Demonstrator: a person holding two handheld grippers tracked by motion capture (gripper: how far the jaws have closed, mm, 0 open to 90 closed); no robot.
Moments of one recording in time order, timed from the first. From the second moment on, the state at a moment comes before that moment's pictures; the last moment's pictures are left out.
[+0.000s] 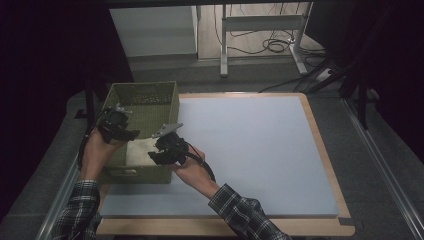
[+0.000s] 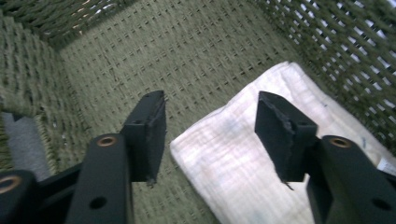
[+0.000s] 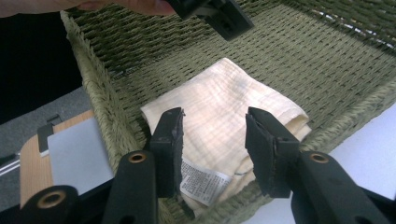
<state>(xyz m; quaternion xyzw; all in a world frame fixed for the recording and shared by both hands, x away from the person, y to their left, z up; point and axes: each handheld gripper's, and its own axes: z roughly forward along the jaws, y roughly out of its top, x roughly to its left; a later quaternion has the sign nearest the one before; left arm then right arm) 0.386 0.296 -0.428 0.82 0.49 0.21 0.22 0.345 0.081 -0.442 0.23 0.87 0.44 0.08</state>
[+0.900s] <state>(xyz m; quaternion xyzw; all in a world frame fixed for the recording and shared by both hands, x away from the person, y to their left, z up) 0.380 0.271 -0.421 0.80 0.49 0.18 0.30 0.339 0.035 -0.433 0.20 0.87 0.44 0.10</state>
